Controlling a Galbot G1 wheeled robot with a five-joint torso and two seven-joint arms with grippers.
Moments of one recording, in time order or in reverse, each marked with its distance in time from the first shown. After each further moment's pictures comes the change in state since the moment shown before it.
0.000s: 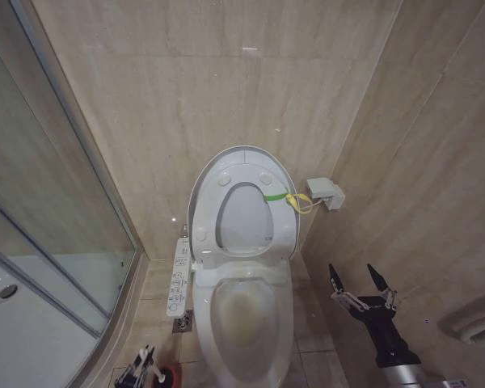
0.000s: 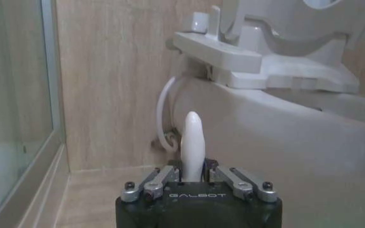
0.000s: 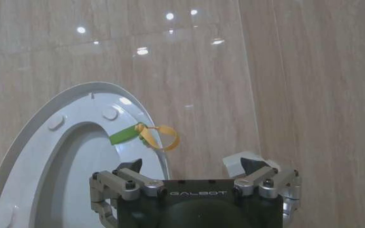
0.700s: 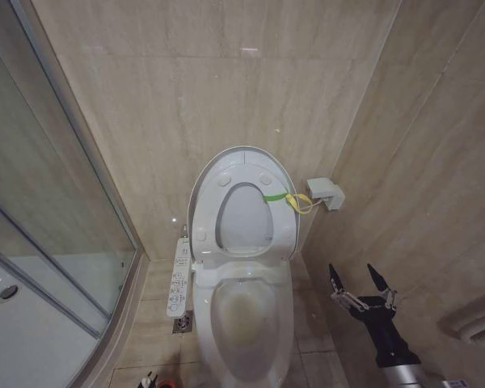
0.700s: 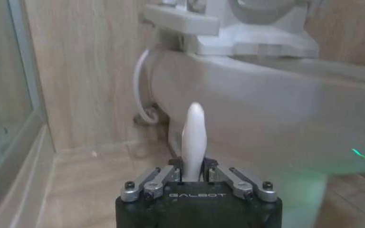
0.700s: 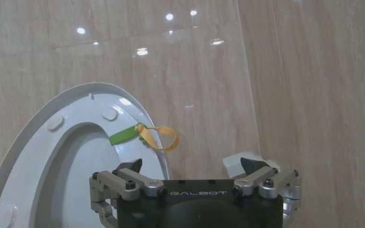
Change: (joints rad) left arm 0.038 -0.025 -0.025 0.077 0.128 -0.005 0.018; right arm 0.000 0.000 0.000 0.000 0.000 0.000 0.000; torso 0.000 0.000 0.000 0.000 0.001
